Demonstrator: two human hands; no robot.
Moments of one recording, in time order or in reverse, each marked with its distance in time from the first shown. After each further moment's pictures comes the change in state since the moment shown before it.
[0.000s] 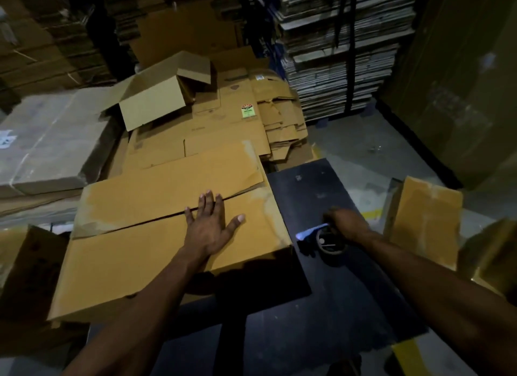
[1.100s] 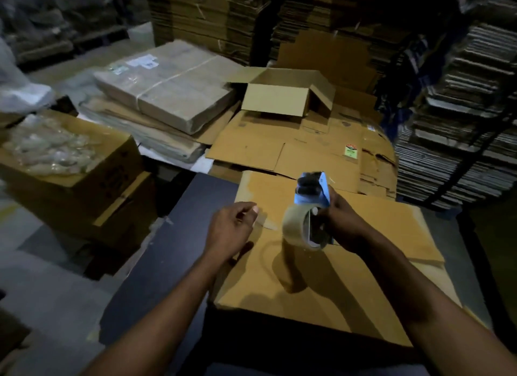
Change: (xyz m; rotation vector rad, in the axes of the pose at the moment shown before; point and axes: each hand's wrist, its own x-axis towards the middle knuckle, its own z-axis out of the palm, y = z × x) left_hand -0.122 -0.123 -0.042 -0.974 0.618 -0.353; right_hand 0.013 -0.346 -0.142 0.972 -0.252 -0.279
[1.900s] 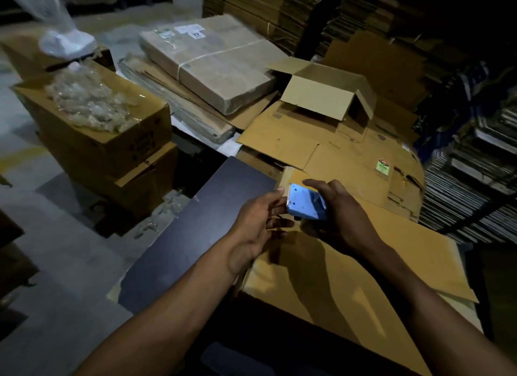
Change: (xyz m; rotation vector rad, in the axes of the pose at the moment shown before) left_hand -0.015 0.042 -0.062 -0.937 -0.148 -0.623; right_hand 0.026 -0.035 0.090 -1.109 0.051 -0.381
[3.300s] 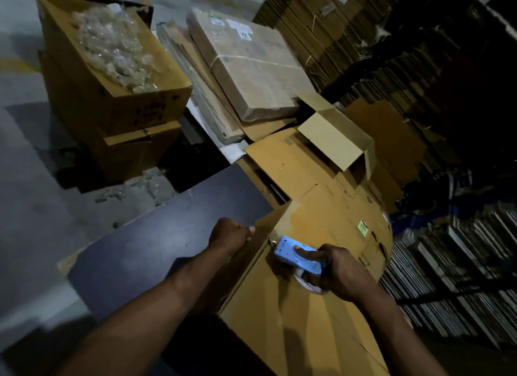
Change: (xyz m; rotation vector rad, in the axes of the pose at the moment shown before) left_hand 0.115 -0.068 -0.081 0.242 0.415 0.031; right_hand 0.038 0.014 -0.017 -0.263 -0.500 -0.134
